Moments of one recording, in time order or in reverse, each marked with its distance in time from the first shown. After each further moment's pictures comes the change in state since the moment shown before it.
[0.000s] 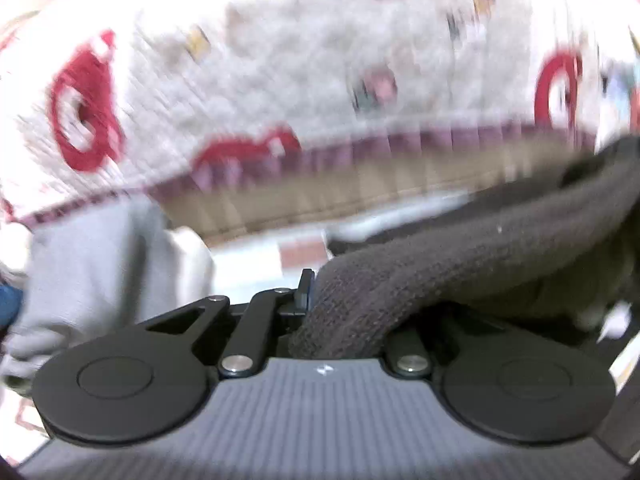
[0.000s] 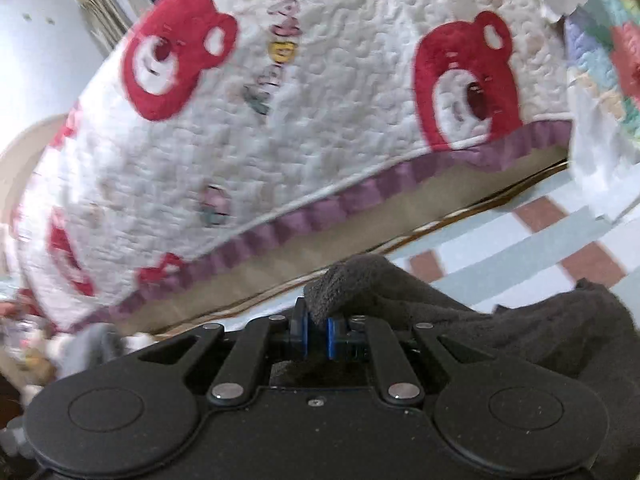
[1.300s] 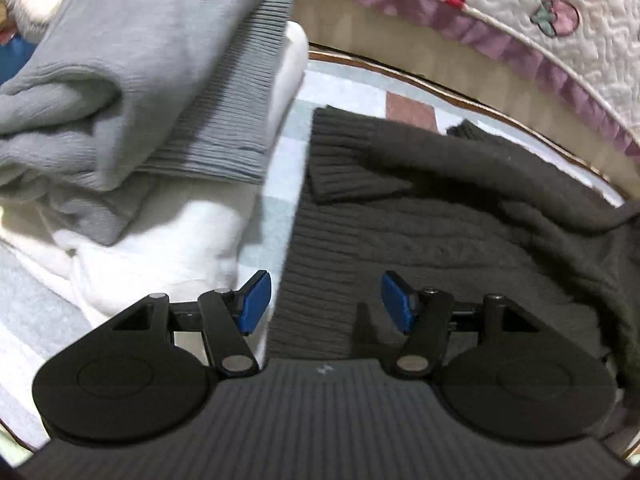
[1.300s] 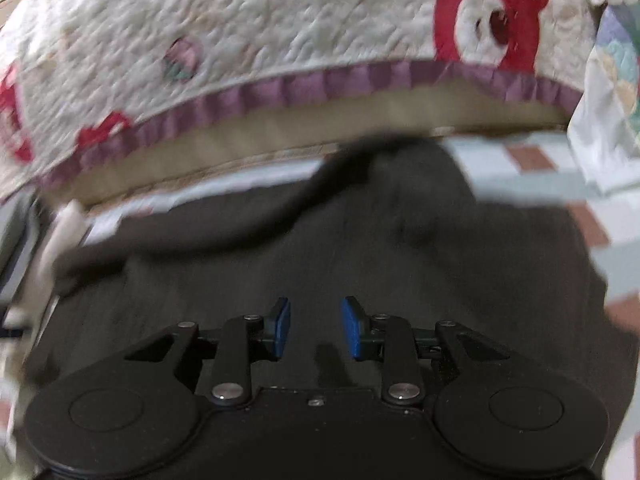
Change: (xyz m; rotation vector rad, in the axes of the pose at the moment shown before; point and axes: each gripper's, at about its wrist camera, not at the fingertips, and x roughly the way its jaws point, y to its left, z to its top) left arm 0.092 0.113 -0.091 -0.493 0.542 0.005; right arm 0.042 0.026 -0.064 -0.229 0.338 -0.255
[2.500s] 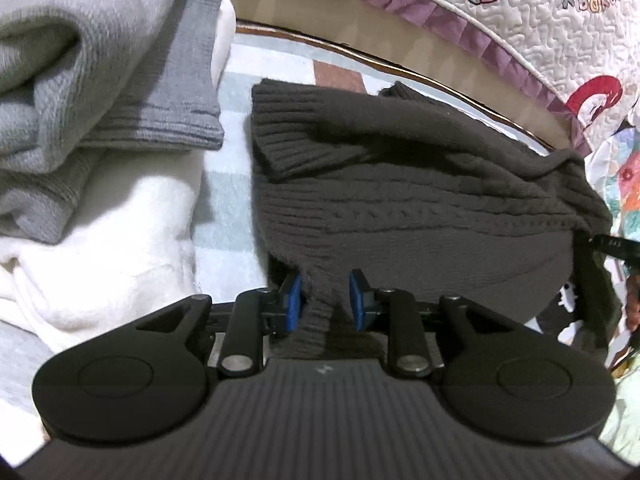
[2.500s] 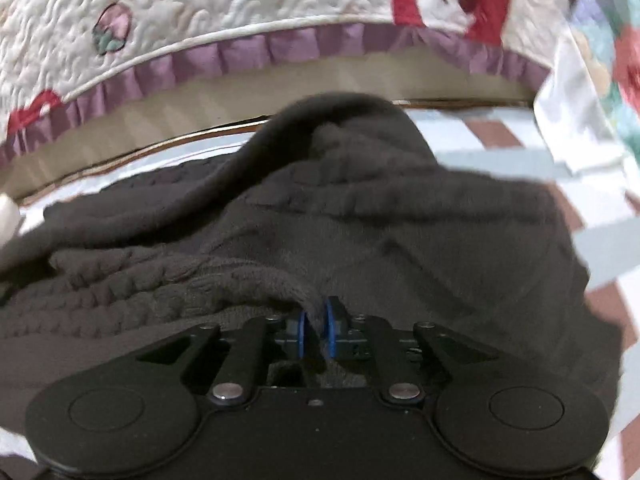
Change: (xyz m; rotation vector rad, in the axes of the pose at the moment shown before) left arm 0.023 0.017 -0.001 0.126 0.067 -0.280; right arm 0.053 -0.024 0.024 0.077 0.038 -0.197
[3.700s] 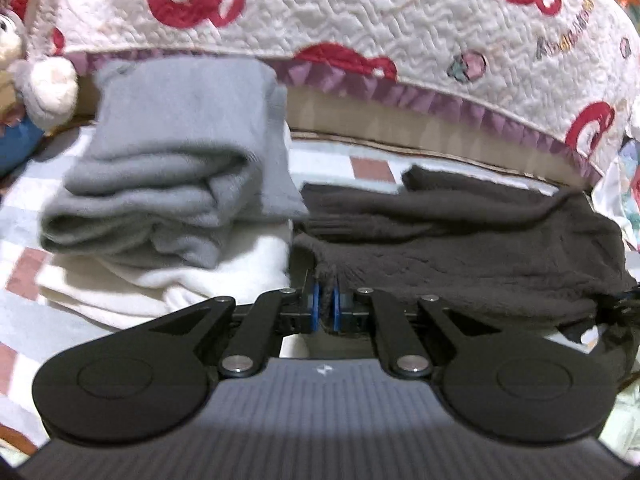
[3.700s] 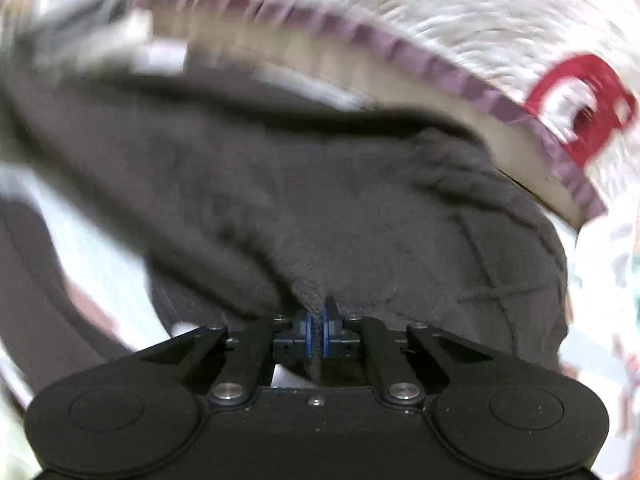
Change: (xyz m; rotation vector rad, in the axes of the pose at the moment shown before) left arm -0.134 -0.011 -0.053 0.115 -0.311 0.182; right arm -0.092 0.010 -0.080 -0.508 -0.108 0.131
